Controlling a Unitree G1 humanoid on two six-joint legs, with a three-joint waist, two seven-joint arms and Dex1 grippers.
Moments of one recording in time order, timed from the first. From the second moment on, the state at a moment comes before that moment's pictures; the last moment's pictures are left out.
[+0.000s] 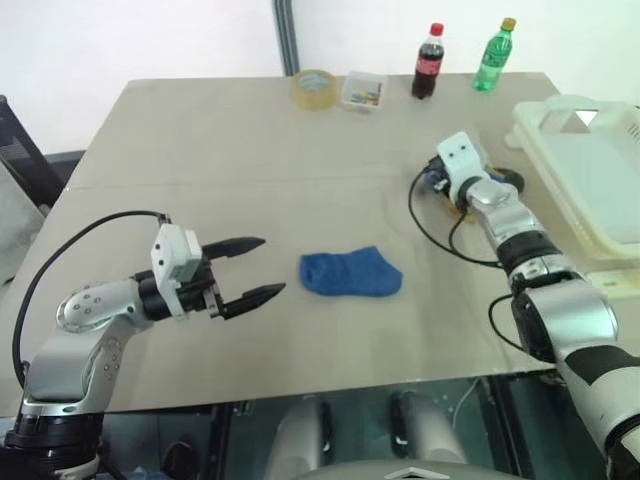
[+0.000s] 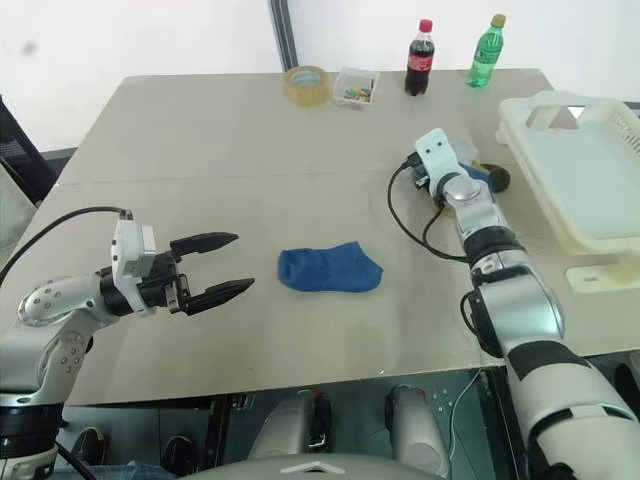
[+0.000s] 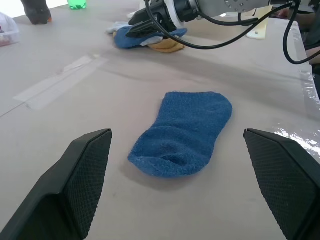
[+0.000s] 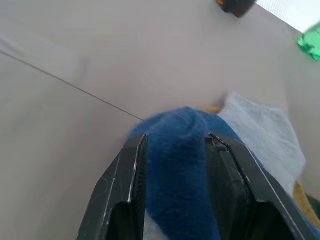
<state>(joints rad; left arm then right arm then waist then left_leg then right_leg) -0.02 0.77 0.26 -0.26 -0.59 0.29 -1.11 -1.14 -0.31 0.11 1.19 -0.07 0.07 0.22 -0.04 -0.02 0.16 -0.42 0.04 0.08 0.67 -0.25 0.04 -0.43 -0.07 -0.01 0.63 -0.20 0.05</state>
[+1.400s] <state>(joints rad) 0.01 0.76 0.27 -0.26 -0.58 0.27 -1.07 -1.17 -0.27 0.01 1.31 -0.10 0.04 0.25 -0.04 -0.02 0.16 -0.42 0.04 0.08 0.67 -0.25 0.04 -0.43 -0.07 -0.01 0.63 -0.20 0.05</state>
